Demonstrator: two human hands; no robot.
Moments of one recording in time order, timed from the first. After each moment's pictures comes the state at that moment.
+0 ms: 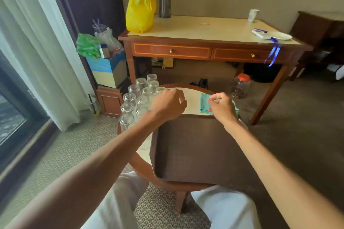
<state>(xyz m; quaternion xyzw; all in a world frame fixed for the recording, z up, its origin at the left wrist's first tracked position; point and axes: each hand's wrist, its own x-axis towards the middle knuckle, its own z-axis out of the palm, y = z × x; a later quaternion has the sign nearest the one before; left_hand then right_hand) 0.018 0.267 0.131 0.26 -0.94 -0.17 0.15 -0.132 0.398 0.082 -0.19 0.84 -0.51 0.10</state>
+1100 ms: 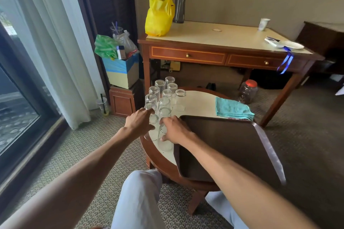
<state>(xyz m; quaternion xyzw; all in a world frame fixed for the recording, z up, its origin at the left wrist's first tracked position) 0.162 0.145 0.061 0.33 -0.94 -0.10 0.04 0.059 0.276 0.071 -0.52 0.83 -0.12 0.14</state>
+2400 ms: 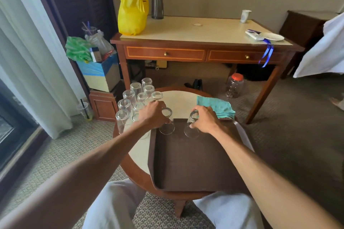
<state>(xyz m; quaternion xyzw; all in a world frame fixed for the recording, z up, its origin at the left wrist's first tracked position) 0.026 0.212 0.095 0.32 -0.93 -0.16 0.07 -0.102 0.373 0.089 -0.35 0.90 -0.21 0.12</state>
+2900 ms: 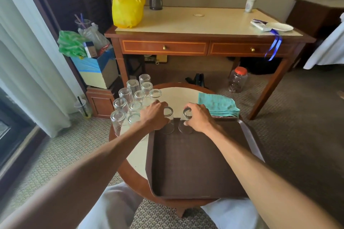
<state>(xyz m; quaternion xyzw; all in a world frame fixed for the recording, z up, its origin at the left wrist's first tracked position) -0.010 0.191 0.057 0.28 -0.95 -0.13 0.04 -0.123 0.338 0.058 -0.40 0.88 -0.24 0.10</state>
